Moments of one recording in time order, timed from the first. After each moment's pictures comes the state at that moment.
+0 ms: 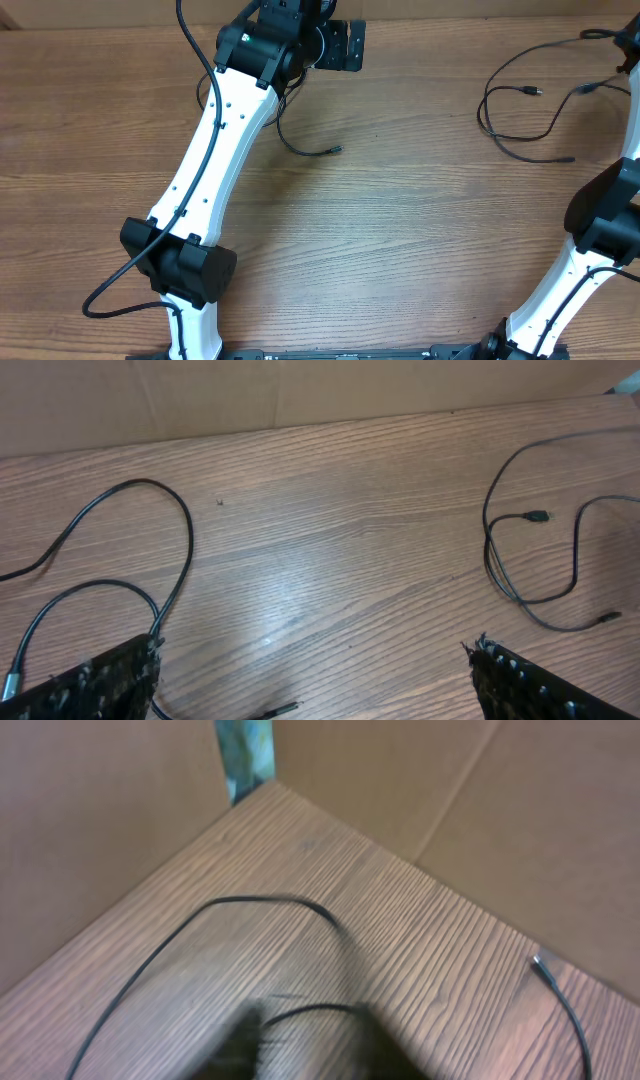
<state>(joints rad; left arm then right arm) -0.43 2.03 2.25 -0.99 0.06 -0.28 -0.41 2.26 2.22 -0.71 0.43 0.31</state>
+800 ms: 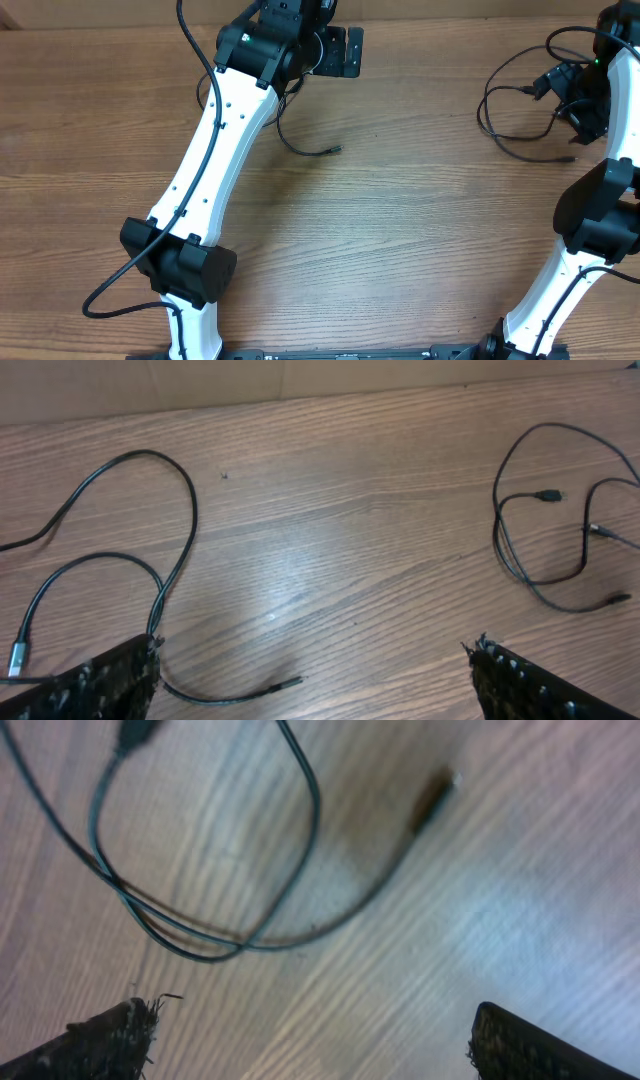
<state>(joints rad) -0.43 2.03 2.25 -1.05 0.06 -0.29 -0.33 2.24 2.22 -1.49 0.01 0.72</state>
